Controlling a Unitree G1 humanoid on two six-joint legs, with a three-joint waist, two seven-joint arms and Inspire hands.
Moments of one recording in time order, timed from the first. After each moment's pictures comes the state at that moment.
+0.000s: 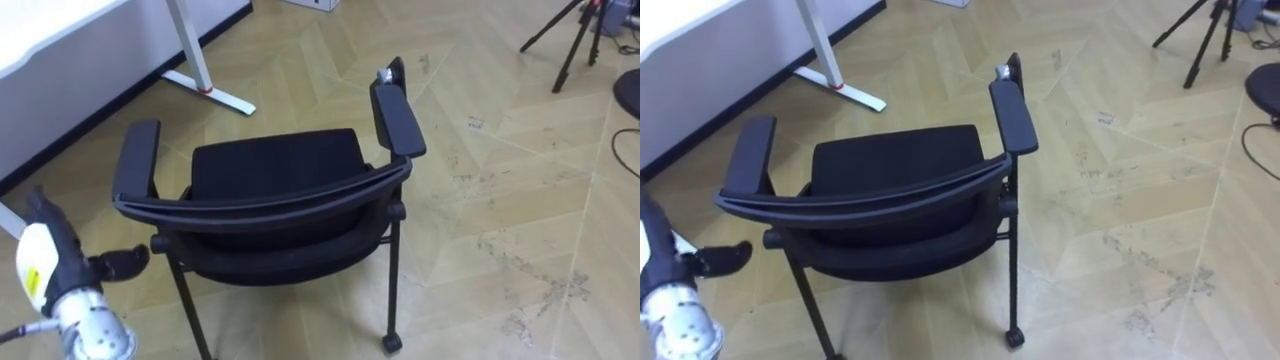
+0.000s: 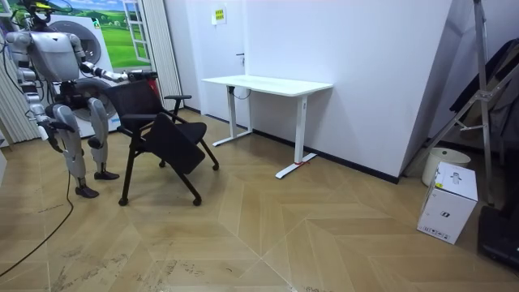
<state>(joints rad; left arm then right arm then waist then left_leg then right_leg) 0.05 0.20 0.18 0.34 0.47 -0.04 0.54 0.08 -0.22 -0.10 1.28 0.27 -0.02 0.07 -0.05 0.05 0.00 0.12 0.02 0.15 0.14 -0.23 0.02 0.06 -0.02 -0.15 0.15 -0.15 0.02</state>
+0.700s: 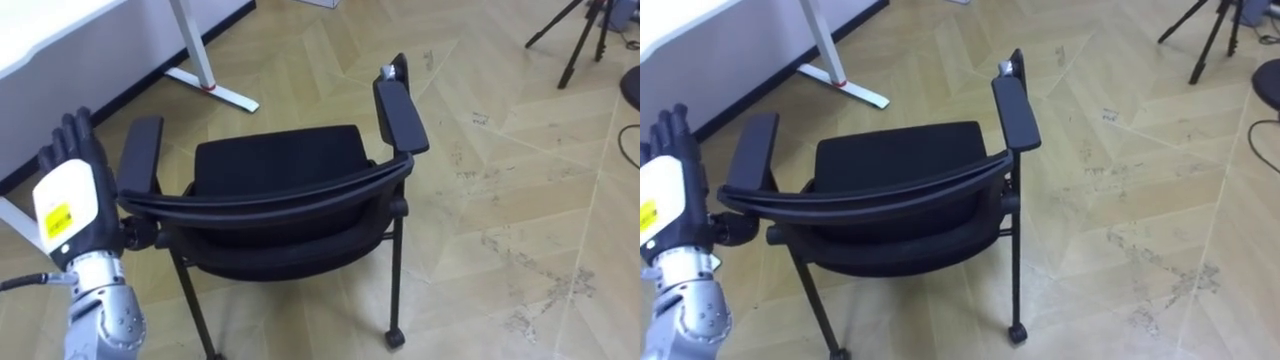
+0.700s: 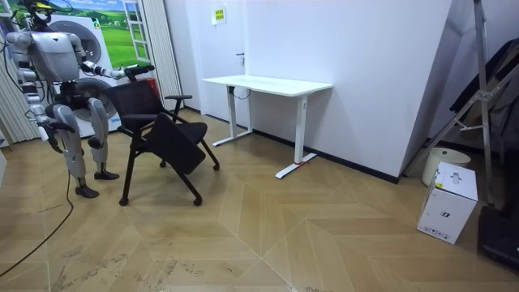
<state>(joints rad) 0.06 0.25 0.07 0.21 0.83 0.03 0.53 0.08 -0.23 -0.09 1.29 0.28 -0.03 0.07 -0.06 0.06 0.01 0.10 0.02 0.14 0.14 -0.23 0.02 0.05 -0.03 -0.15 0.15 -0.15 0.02</state>
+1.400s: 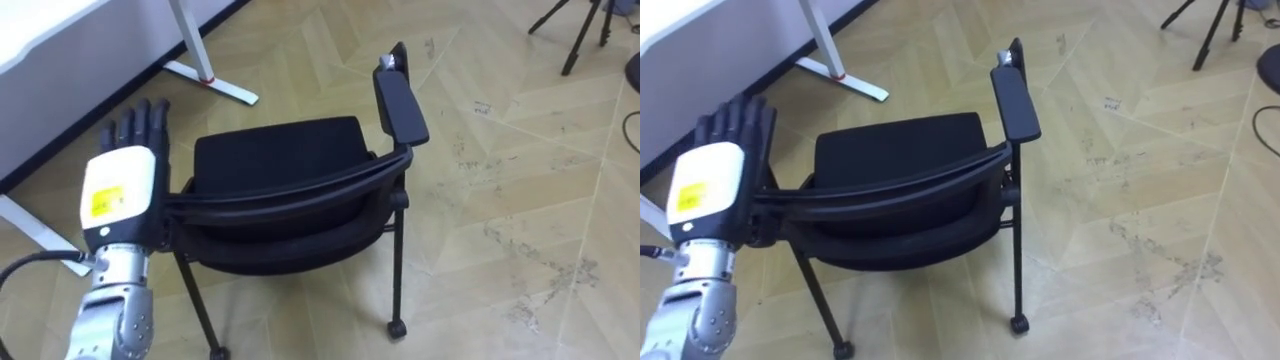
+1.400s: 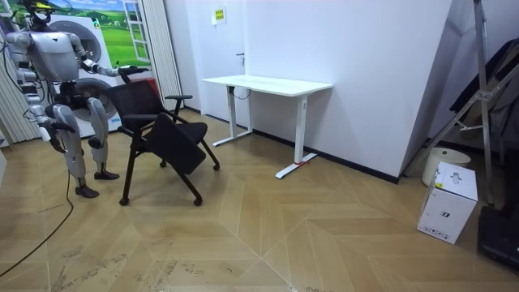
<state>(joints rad) 0.12 0.35 -0.13 0.01 0.93 0.10 0.35 0.03 -0.26 0.02 1.33 0.32 -0.03 0.11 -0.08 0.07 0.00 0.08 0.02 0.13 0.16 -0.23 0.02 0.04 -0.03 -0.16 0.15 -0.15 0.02</state>
